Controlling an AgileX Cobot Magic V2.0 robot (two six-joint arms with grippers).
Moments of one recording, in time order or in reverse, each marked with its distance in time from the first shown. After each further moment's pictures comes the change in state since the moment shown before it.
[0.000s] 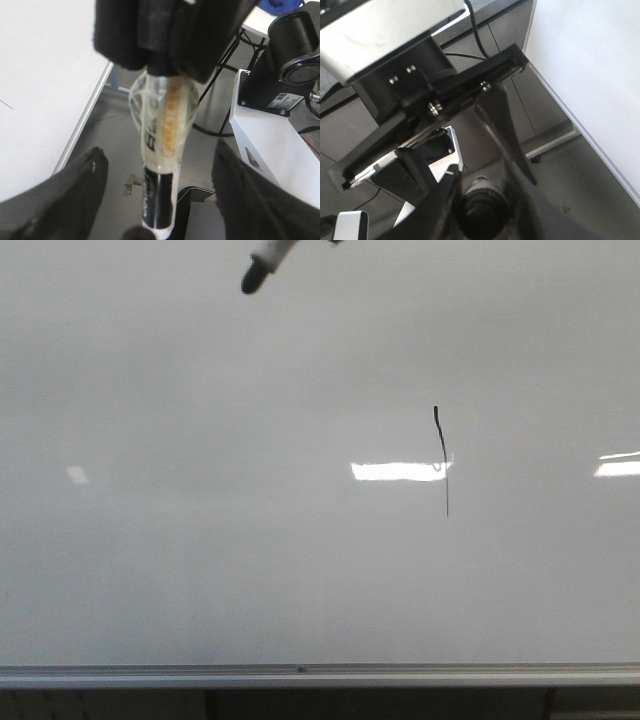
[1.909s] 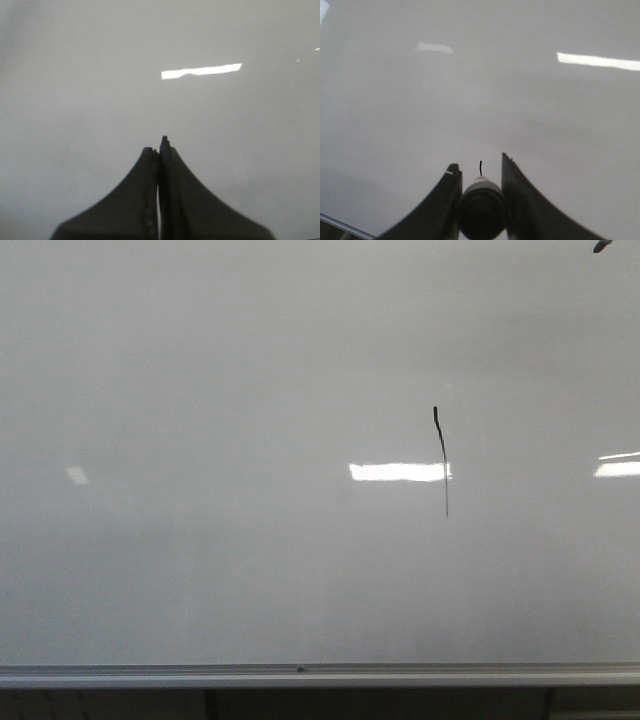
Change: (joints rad) left arm 0.755 -0.861 0.618 0.741 -0.327 -0.735; right arm -0.117 -0.311 0.198 -0.601 -0.759 0.508
